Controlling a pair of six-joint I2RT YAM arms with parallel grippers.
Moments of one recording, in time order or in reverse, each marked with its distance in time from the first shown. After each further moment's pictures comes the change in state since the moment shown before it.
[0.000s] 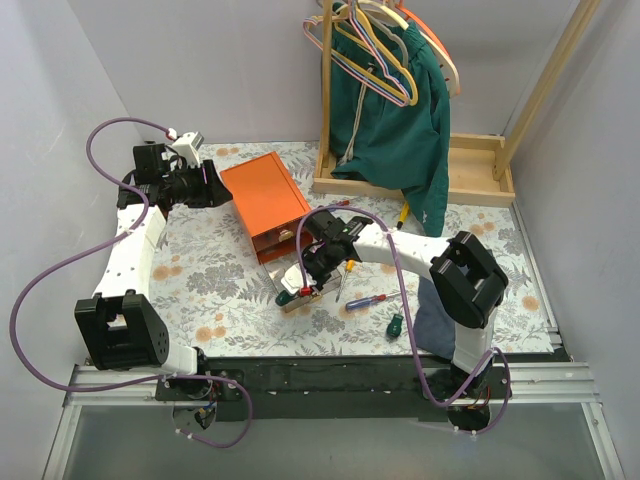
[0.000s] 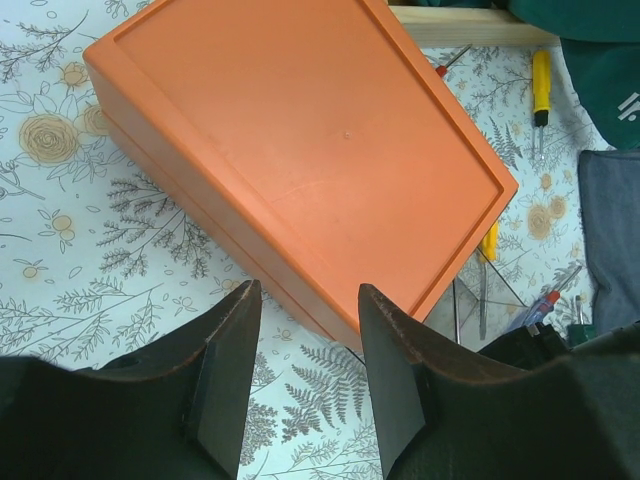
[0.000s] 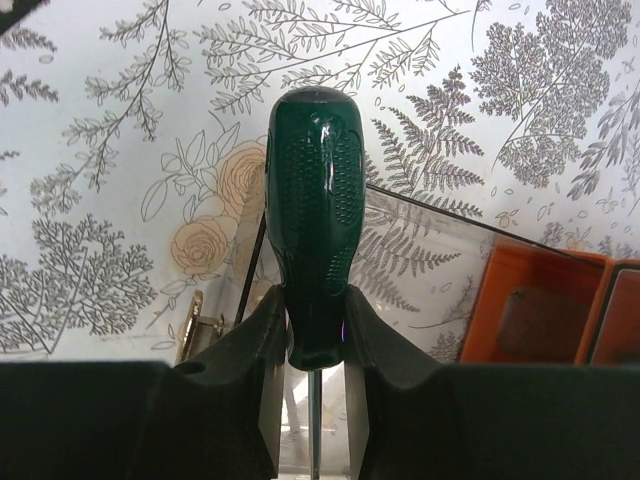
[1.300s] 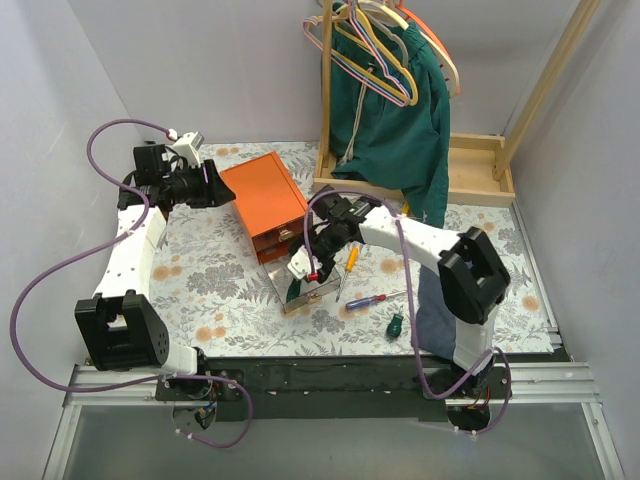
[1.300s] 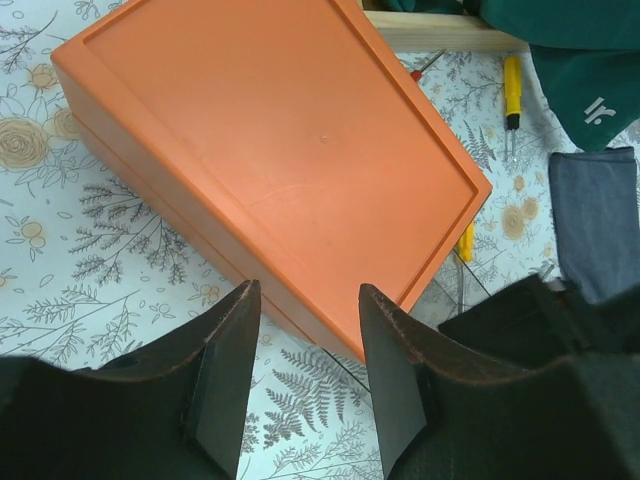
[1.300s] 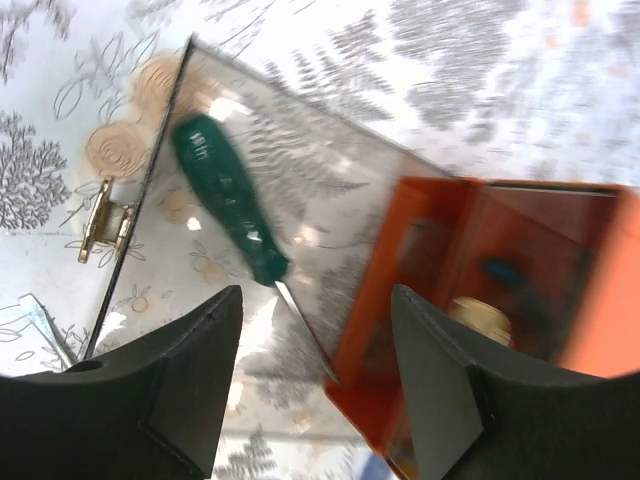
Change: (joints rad) left arm 0.000 -0.008 -0.015 0.019 0.040 -0.031; right arm -0.067 0.027 0.140 -0.135 0.045 -0.219
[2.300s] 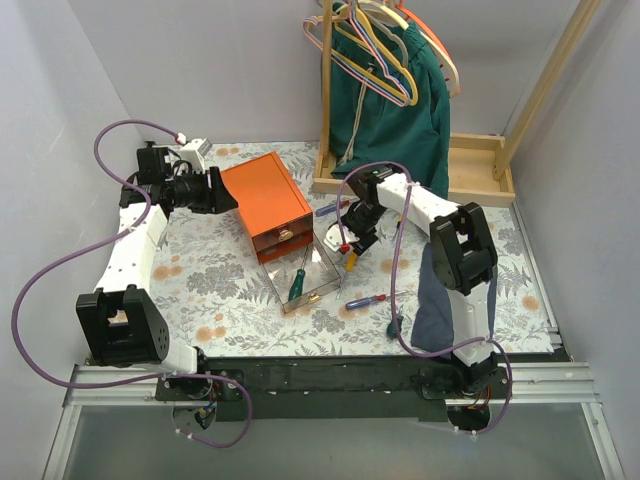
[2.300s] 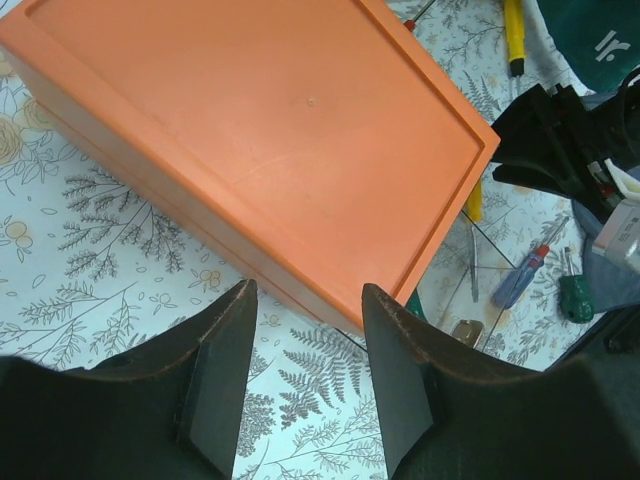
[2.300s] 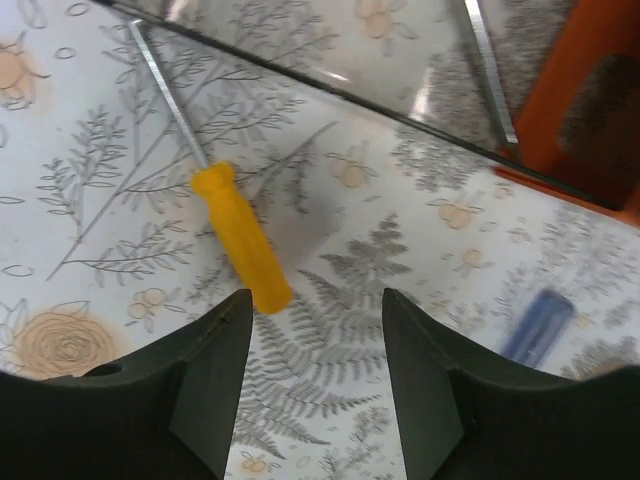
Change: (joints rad) left arm 0.001 0.029 0.007 -0.062 0.063 0.119; right arm -0.286 0.176 0.226 -0.407 0.154 -0.262
